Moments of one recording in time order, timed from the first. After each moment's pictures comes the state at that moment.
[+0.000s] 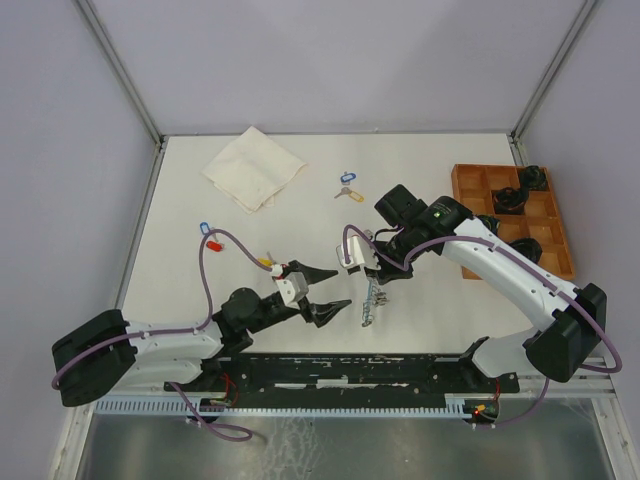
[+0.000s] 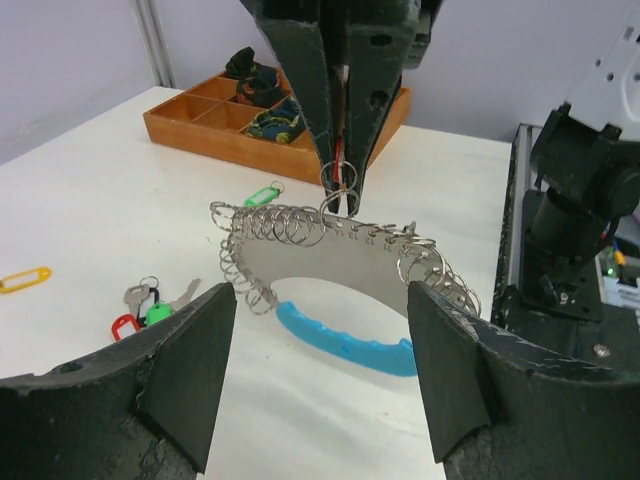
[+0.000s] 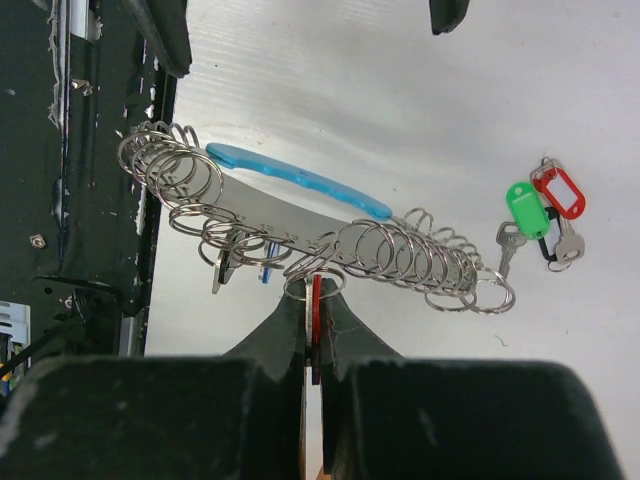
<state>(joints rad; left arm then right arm) -1.06 1.06 0.19 1.04 0.10 -0.02 0.71 1.39 1.31 -1.19 -0.47 -1.02</state>
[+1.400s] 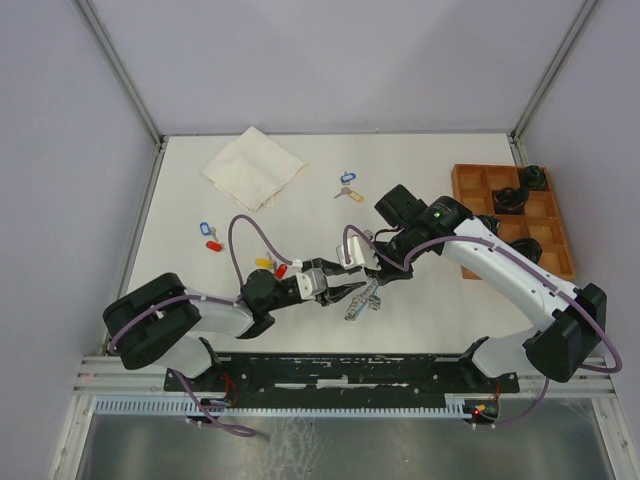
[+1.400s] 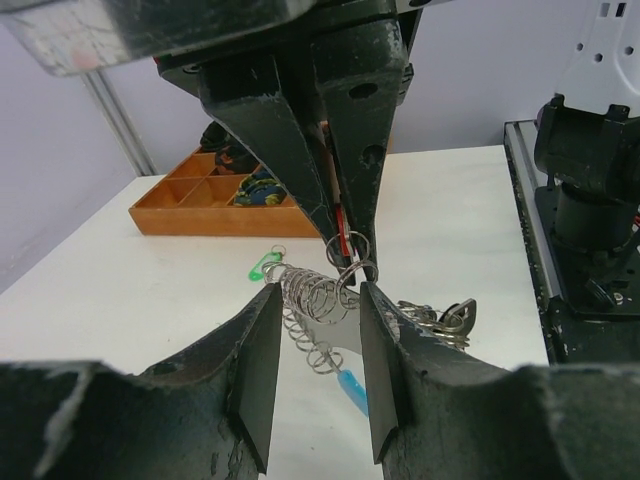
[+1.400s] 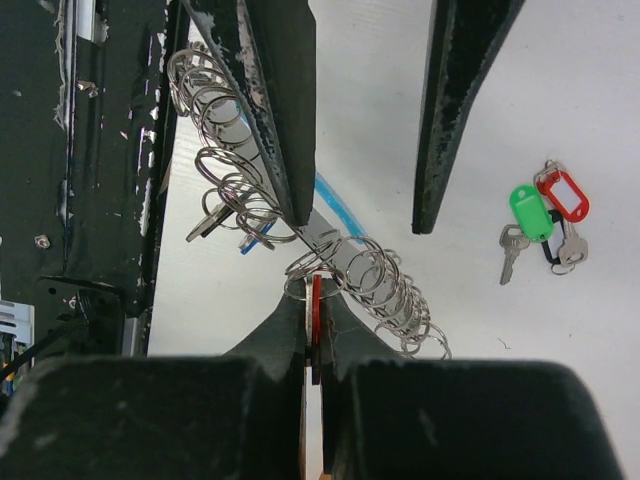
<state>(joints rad) -0.95 1.46 0.32 1.39 0.41 0.15 0.71 1.39 1.31 -1.19 -0.48 -1.02</state>
